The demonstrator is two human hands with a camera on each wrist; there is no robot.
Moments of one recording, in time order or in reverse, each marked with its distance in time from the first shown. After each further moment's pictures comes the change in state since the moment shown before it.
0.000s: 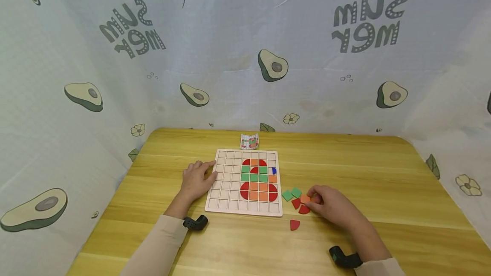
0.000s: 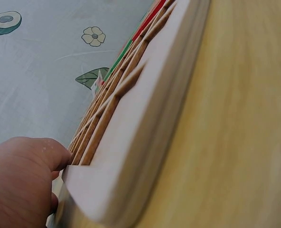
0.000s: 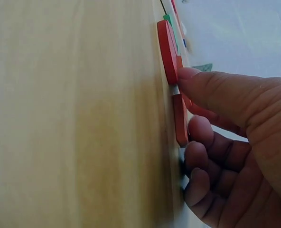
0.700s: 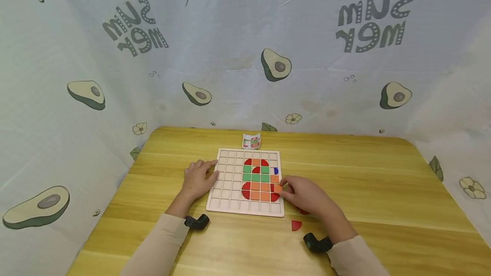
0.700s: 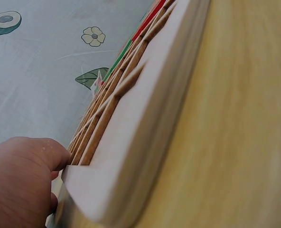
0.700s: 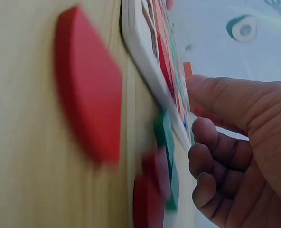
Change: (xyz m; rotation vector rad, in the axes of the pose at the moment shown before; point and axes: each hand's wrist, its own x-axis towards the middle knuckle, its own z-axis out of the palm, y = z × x) left_hand 0.001 -0.001 -0.001 0.003 -0.010 -0.008; right_hand 0.044 -0.062 0.013 -0.040 -0.048 -0.072
